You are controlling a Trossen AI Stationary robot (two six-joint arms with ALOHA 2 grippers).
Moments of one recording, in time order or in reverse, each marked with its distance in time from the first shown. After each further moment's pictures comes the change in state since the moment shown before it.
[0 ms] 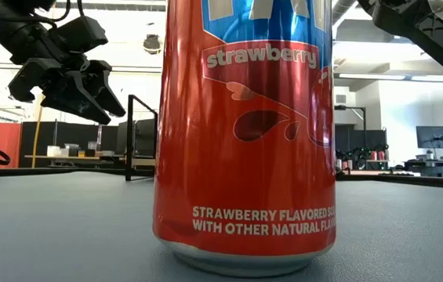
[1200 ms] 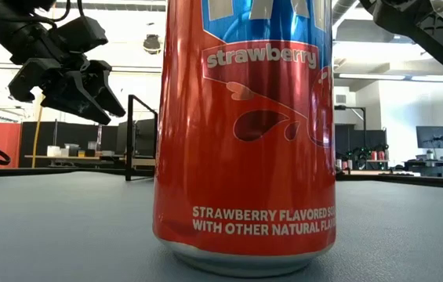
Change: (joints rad) left arm 0.000 0.000 0.000 -0.001 0.000 0.000; right arm 0.017 0.000 0.000 0.005 0.005 0.126
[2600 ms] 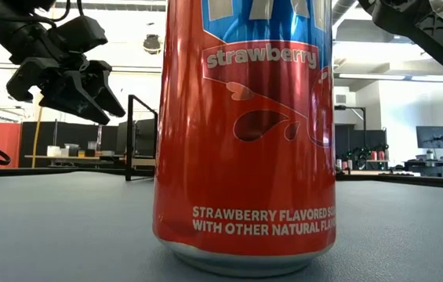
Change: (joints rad) left arm 0.000 0.000 0.000 0.000 0.011 0.000; right arm 0.006 0.001 0.002 0.036 -0.005 0.502
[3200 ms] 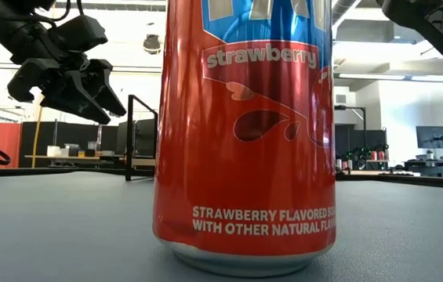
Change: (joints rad) left arm 0.000 0.000 0.001 0.006 -0.004 0.026; right arm -0.006 -0.082 0.002 0.013 0.003 -0.046
